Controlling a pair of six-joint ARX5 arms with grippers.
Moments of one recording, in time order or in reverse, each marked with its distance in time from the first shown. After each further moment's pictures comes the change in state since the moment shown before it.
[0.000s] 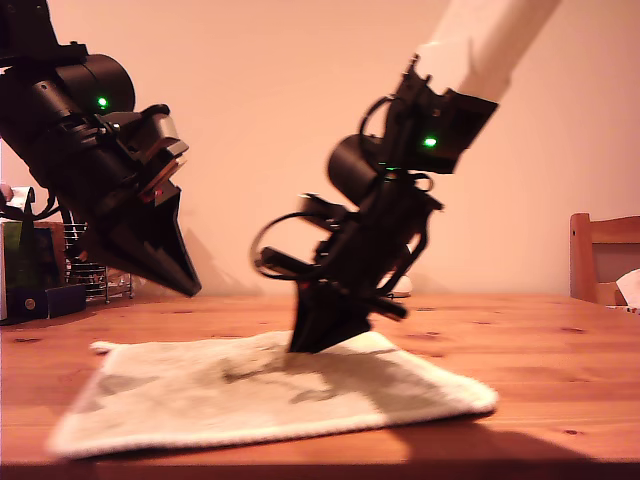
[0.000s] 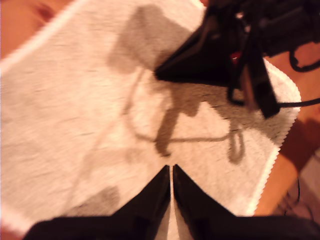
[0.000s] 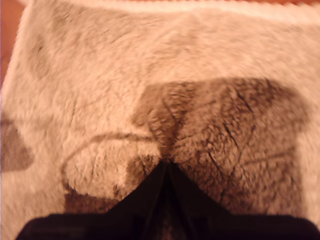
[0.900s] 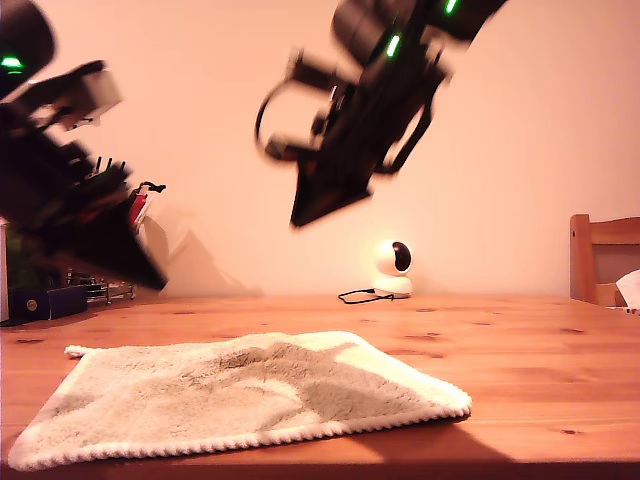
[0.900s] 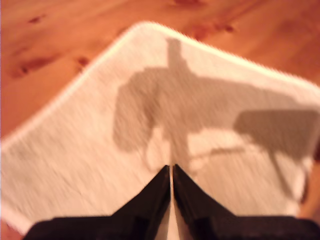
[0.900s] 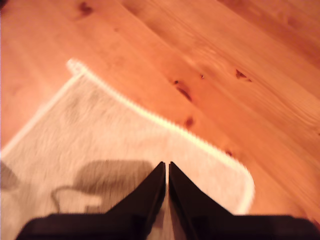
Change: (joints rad) left arm -0.075 -0.392 -0.544 0.537 -0.198 0.016; right arm 0.008 -0.336 -0.069 0.000 0.168 -0.365
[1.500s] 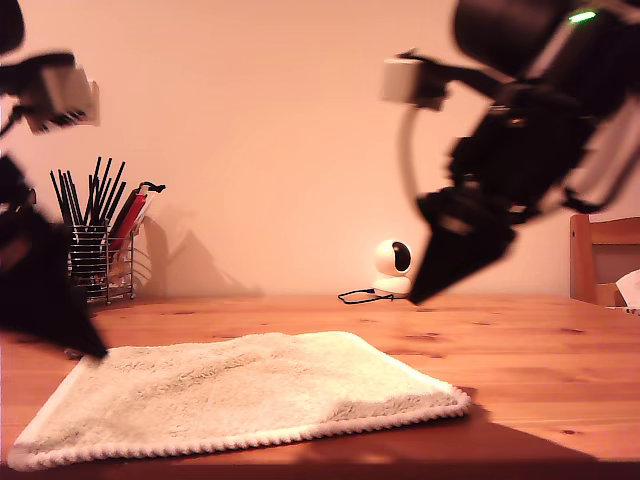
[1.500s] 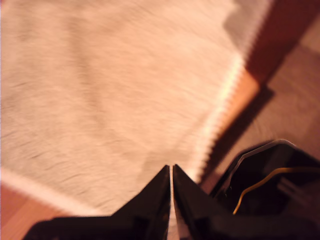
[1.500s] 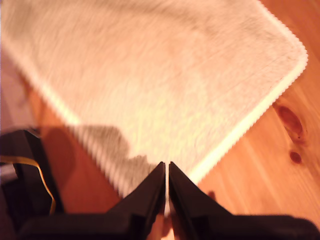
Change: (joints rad) left arm -0.246 -0.196 -0.103 -0.236 -0.195 0.049; right arm -0.005 -0.424 -0.625 0.024 0.003 -0.368
